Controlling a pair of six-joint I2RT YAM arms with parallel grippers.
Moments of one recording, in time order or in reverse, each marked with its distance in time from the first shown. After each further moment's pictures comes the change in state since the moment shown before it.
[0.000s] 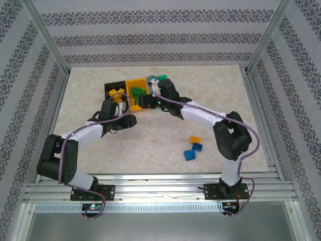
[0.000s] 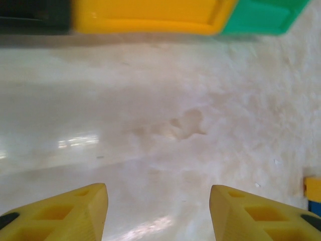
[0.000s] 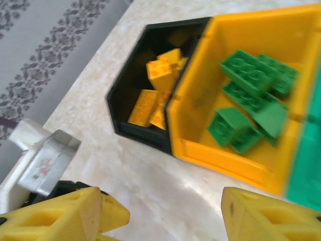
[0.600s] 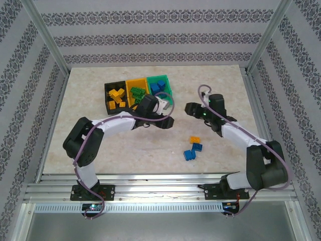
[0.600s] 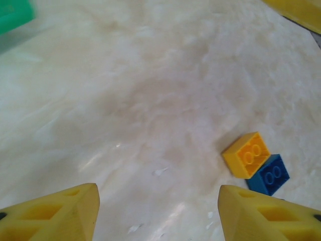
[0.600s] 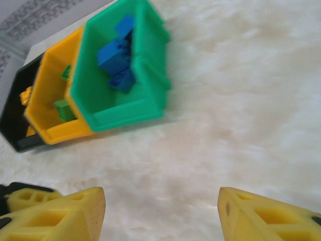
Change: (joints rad) left arm -0.385 0.326 0.435 -0.047 -0.004 0.208; right arm -0.442 -0.476 -0.593 0.040 -0.020 0.053
